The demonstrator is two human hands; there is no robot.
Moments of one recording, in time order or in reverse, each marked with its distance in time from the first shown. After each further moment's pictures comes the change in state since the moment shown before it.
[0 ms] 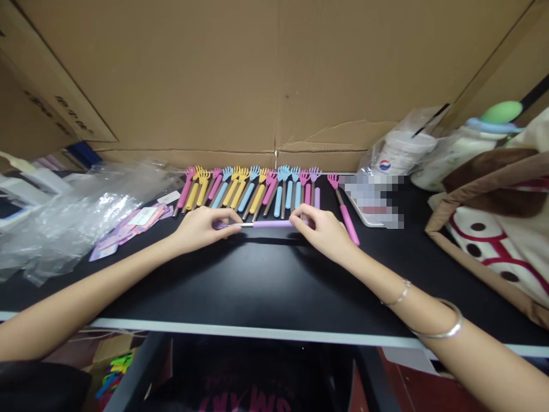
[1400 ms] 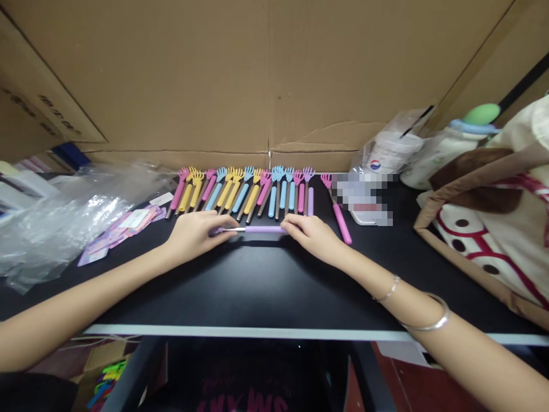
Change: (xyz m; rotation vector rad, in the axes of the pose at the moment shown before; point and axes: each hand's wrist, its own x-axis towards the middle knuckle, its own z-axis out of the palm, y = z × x) left_hand -0.010 0.003 0.009 0.242 0.141 0.178; right_hand -0.001 -0.006 0.000 0.032 -0.203 -0.074
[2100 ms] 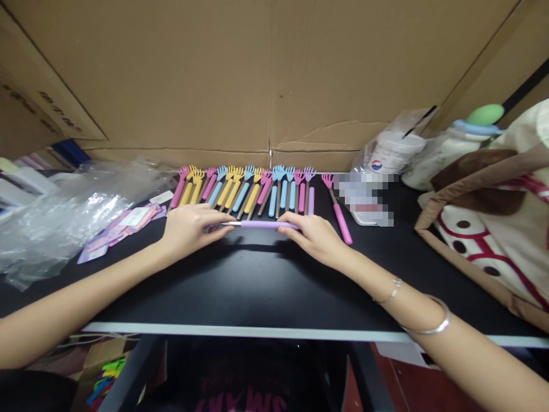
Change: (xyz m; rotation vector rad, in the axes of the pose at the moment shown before) left_hand 0.002 -0.002 -0.005 0.069 0.169 0.073; right_hand -0.003 0.001 -0.001 -0.137 0.027 -0.071
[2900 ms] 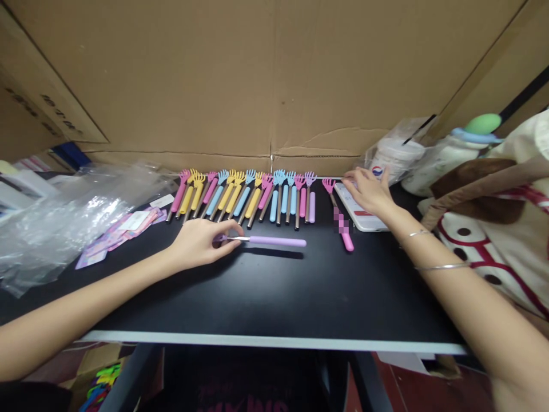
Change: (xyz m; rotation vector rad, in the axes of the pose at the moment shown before) left_hand 0.000 0.011 0.003 -0.187 -0.271 -0.111; right_hand 0.034 0.144 -0.076 -0.475 0.296 0.287
